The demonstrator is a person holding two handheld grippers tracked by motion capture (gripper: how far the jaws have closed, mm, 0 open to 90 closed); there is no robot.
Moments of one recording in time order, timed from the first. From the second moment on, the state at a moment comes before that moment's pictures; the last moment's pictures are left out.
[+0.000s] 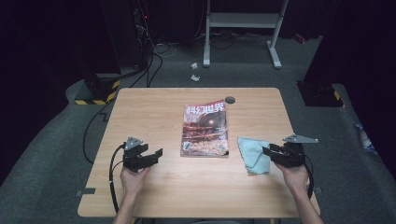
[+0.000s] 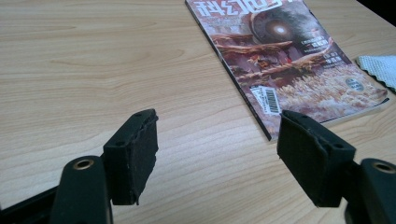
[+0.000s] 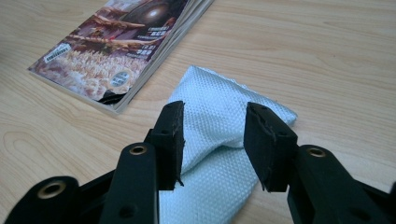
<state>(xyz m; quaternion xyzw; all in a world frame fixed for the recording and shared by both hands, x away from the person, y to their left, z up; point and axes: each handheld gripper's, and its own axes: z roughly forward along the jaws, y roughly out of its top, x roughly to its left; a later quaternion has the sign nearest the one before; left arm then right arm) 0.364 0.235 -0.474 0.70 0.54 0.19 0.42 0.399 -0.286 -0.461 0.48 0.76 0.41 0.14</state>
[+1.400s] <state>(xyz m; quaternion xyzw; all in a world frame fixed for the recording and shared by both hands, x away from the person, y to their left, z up) 0.354 0.262 -0.510 0.69 0.58 0.22 0.38 0.385 -0.320 -0.502 0.53 0.74 0.38 0.17</state>
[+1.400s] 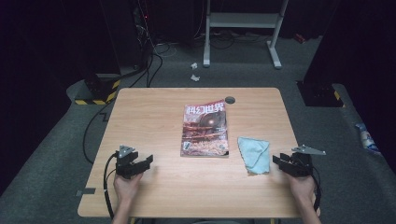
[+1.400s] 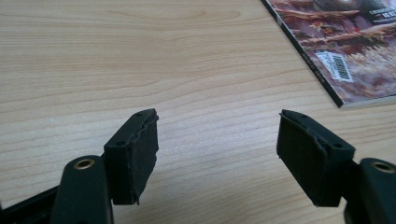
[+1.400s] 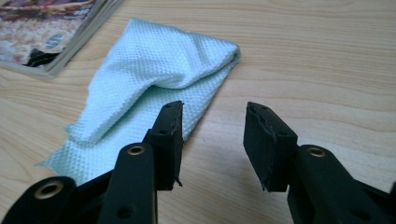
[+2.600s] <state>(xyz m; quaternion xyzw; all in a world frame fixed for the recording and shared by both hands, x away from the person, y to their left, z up) 0.368 0.258 -0.534 0.70 0.57 0.28 0.34 0.385 -0.320 -0.532 0.52 0.72 0.34 0.30</state>
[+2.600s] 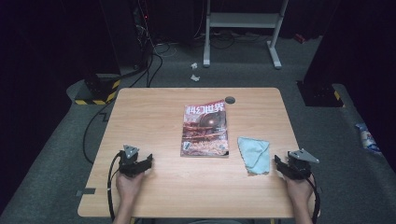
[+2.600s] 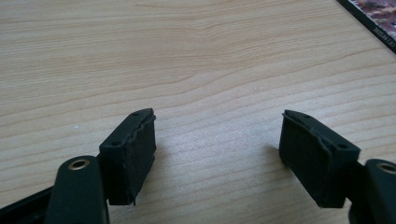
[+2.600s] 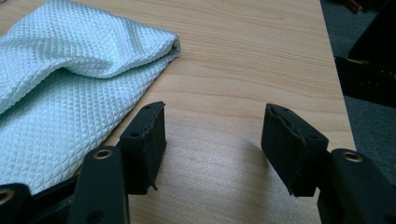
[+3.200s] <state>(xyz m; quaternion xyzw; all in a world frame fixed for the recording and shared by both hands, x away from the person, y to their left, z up) 0.368 0.258 -0.535 0.69 0.57 0.28 0.34 0.385 -0.320 -0.533 0.52 0.73 0.34 0.30</state>
